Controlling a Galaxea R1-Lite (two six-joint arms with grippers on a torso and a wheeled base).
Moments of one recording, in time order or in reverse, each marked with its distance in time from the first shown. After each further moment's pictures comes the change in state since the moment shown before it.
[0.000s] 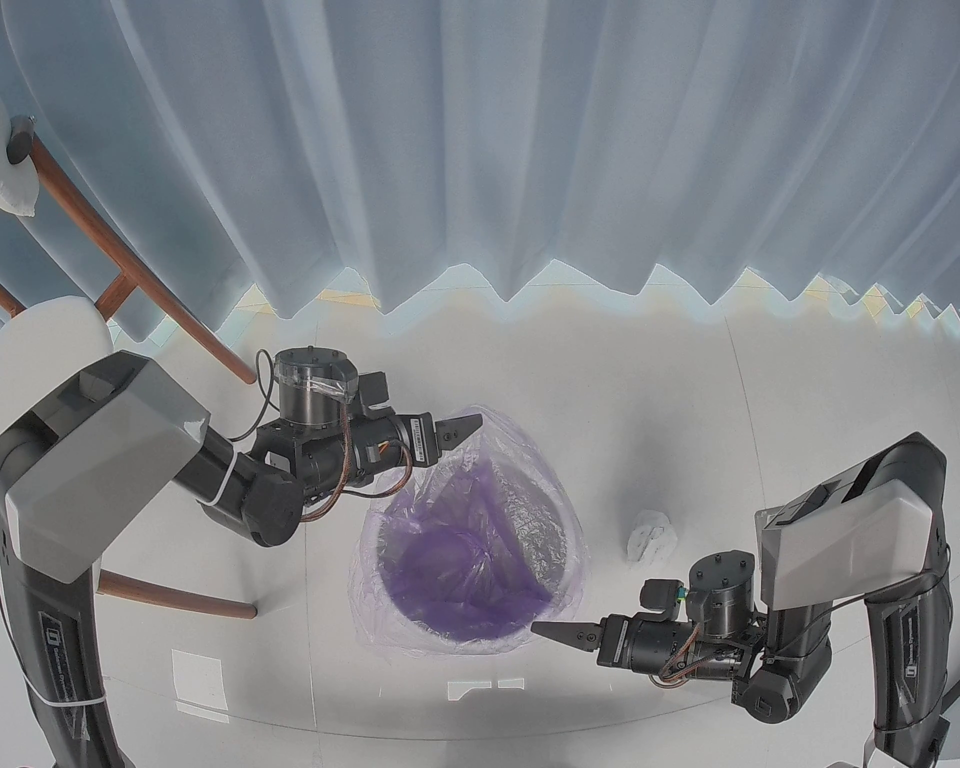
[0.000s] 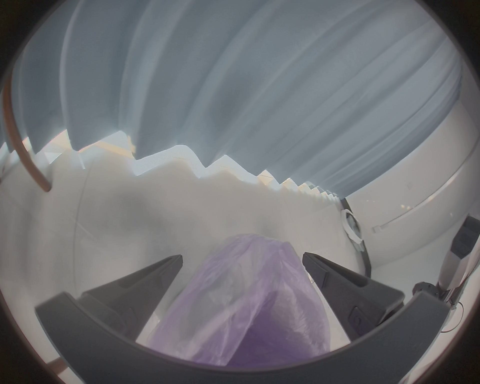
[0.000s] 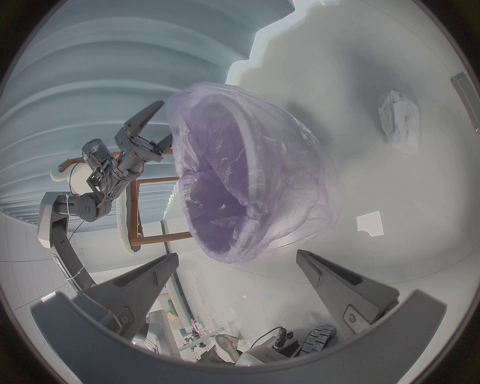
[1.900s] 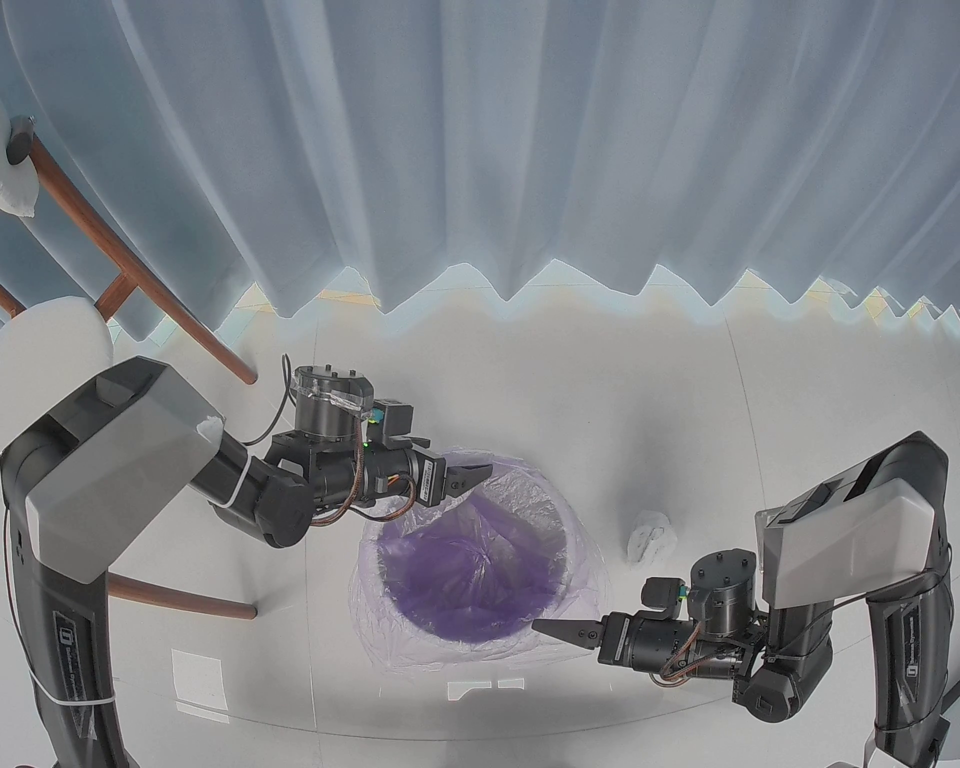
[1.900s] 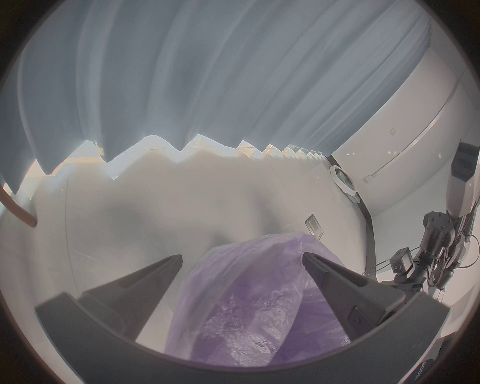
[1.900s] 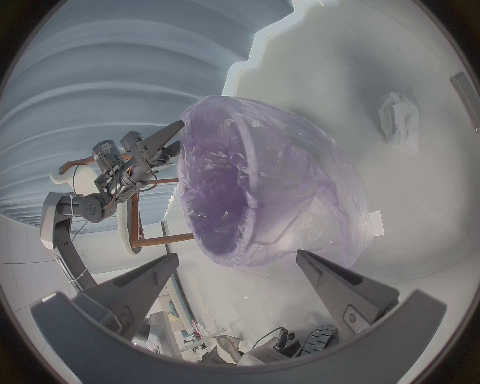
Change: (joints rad) left arm -0.006 0.040 -0.031 0.134 -0.086 0.296; right arm -0.003 -0.005 0.000 0.000 0.000 0.008
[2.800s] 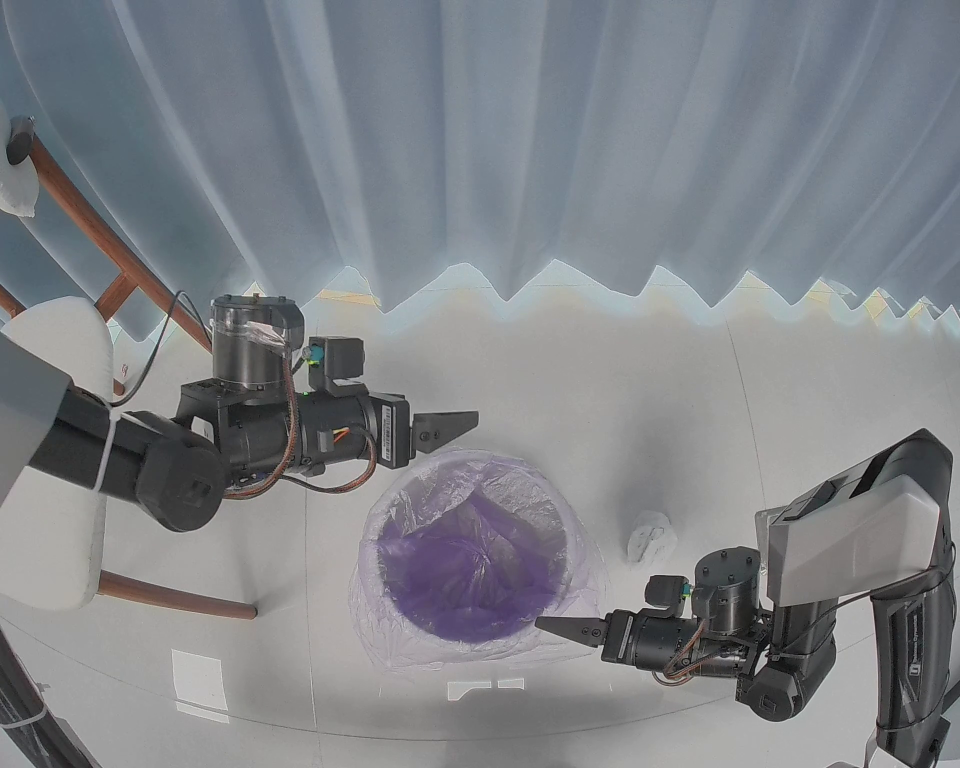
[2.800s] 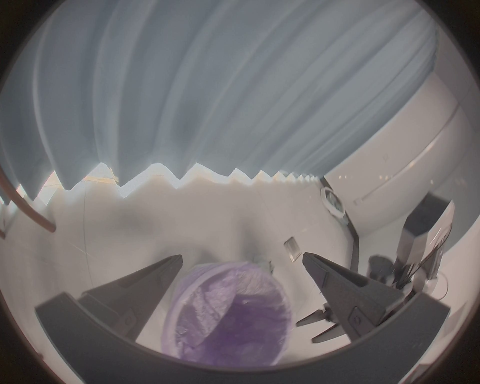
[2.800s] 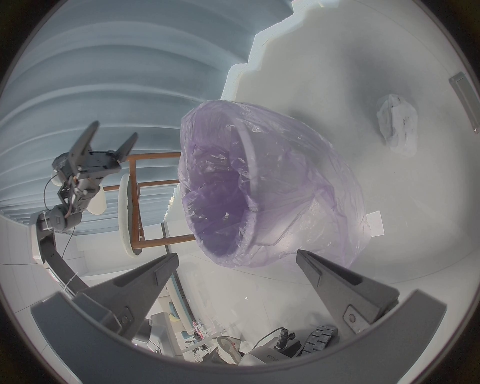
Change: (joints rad) left arm -0.028 -0.362 0.161 0.110 0.008 -0.125; right arm -0.006 -0.012 0.009 0.000 0.000 0.003
